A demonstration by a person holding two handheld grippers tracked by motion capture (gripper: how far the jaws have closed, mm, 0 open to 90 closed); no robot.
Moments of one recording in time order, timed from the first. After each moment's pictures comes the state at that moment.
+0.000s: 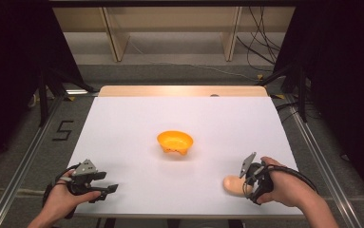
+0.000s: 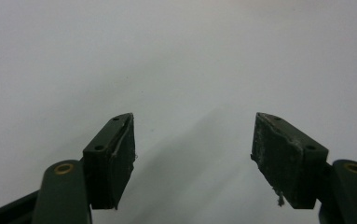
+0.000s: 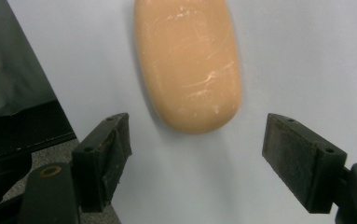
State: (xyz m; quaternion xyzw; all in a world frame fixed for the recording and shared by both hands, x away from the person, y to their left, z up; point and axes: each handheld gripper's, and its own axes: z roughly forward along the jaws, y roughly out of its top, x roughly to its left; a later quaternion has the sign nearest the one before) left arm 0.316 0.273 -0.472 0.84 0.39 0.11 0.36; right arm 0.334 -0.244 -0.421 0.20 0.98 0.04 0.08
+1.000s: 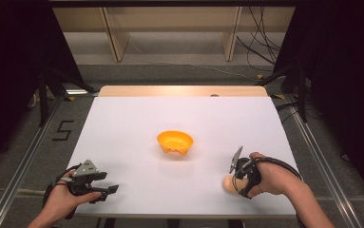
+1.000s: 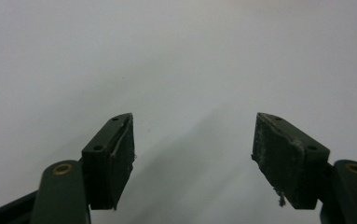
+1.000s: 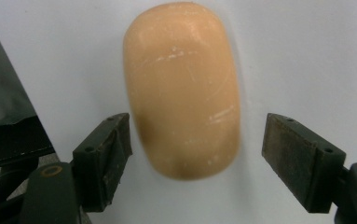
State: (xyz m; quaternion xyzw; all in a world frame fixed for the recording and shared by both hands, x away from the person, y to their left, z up) left arm 0.314 0.270 -0.473 0.84 0.40 0.11 0.36; right arm 0.363 -0.222 -0.438 0.18 0.98 0.03 0.04
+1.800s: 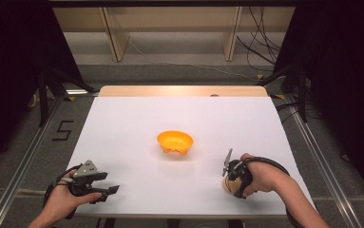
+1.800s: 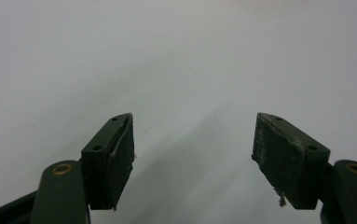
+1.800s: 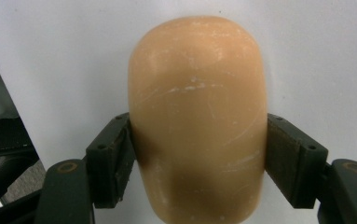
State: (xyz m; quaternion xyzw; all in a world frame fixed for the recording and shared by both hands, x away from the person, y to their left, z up) left arm 0.314 0.269 -0.472 0.84 0.38 0.11 0.36; right arm 0.372 -0.207 -0.458 0.14 0.99 0.01 0.01
